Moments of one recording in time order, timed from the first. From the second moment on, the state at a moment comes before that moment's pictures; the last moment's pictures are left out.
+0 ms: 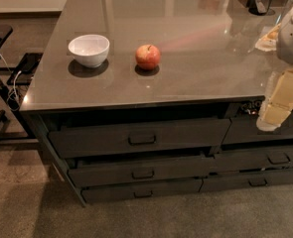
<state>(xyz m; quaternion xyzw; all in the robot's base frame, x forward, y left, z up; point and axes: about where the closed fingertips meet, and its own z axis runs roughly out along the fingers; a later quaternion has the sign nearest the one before) 0.438 -0.217 0.976 -0.60 0.78 -0.03 0.16</state>
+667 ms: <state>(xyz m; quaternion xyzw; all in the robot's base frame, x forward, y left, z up) 0.435 -0.216 0.970 -0.61 0.77 -0.03 0.17</state>
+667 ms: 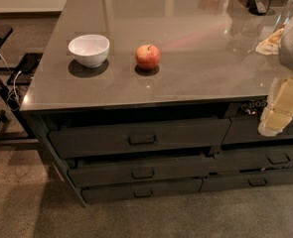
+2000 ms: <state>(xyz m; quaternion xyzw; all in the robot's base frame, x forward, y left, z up) 0.404 -0.201 0.804 -0.70 0.69 0.07 0.19</state>
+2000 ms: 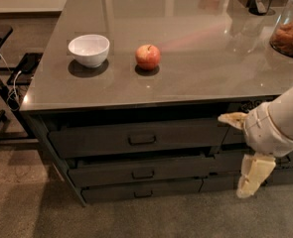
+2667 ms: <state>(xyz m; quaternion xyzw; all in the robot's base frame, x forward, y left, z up) 0.404 -0.198 0.796 -0.70 0.69 0.07 0.17</state>
